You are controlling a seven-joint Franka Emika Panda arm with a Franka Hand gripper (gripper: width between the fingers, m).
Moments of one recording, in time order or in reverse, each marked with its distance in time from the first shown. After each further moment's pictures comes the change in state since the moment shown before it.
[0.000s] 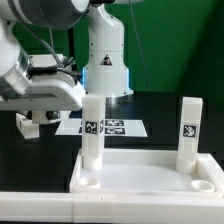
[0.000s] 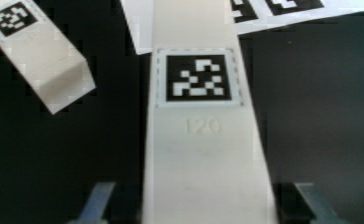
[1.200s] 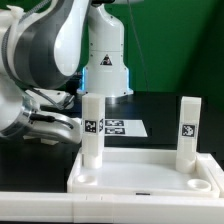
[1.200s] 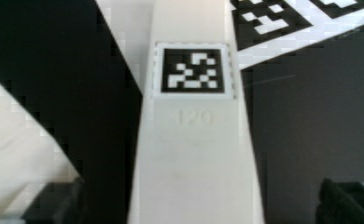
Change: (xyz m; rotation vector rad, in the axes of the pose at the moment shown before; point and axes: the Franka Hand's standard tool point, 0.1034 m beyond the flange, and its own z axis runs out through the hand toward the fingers) arm -0.001 0.022 0.086 0.048 -0.162 0.153
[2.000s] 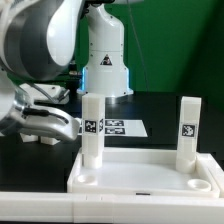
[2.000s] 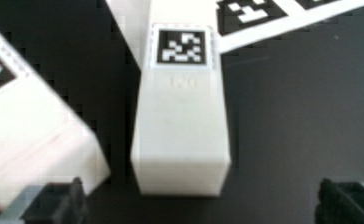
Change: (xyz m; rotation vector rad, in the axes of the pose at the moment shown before) arm 0.002 0.000 -0.016 0.007 -0.001 -0.012
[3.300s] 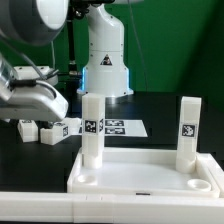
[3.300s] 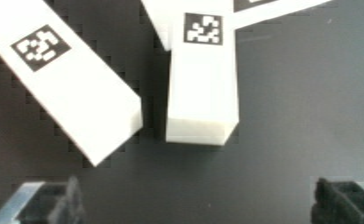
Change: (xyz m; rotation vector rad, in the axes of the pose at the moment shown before) arm -0.005 0.006 -0.048 0.008 0.123 -0.068
